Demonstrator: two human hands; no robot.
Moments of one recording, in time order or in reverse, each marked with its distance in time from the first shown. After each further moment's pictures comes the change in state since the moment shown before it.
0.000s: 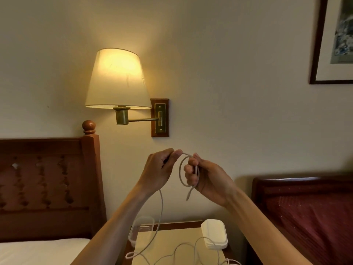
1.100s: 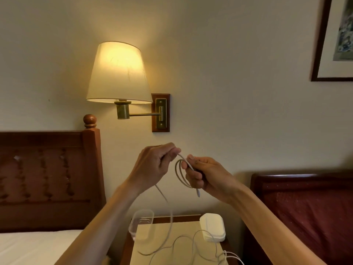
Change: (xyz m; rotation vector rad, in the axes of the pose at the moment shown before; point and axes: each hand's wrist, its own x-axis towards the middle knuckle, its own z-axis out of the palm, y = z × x) left_hand -0.010 0.017 -0.023 0.223 -0.016 0.230; right_hand -0.014 -0.004 0.016 -0.476 0.081 0.060
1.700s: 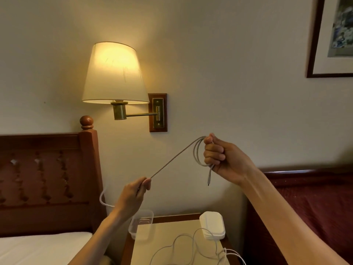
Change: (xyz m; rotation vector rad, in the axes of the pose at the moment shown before) left_hand -0.107 -0.087 0.034 -0.122 -0.068 -0.435; right_hand 0.000 -0.029 -0.033 0.562 0.097 -0.057
